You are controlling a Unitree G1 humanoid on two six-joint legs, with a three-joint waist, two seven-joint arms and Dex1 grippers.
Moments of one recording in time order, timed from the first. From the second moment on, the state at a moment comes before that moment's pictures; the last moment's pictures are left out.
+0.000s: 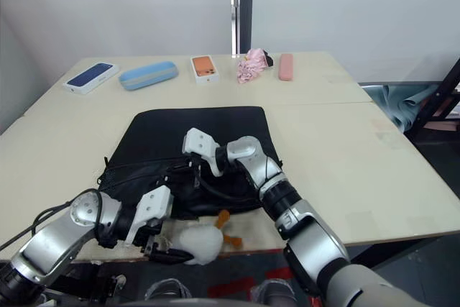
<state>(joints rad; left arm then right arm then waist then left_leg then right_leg) -0.02 0.79 -0.25 -0.42 -0.31 0.41 -1.13 -0.74 -0.07 0.40 0.50 0.05 0.07 1.10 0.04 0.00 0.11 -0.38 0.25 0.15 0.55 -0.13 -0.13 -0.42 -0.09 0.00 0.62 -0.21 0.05</state>
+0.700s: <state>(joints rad) 0.19 0.87 0.02 -0.63 -0.49 0.53 -1.04 -0.74 -0.06 0.40 0.51 0.05 0.07 1.10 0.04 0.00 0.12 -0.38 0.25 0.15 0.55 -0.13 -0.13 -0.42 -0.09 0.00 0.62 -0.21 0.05</state>
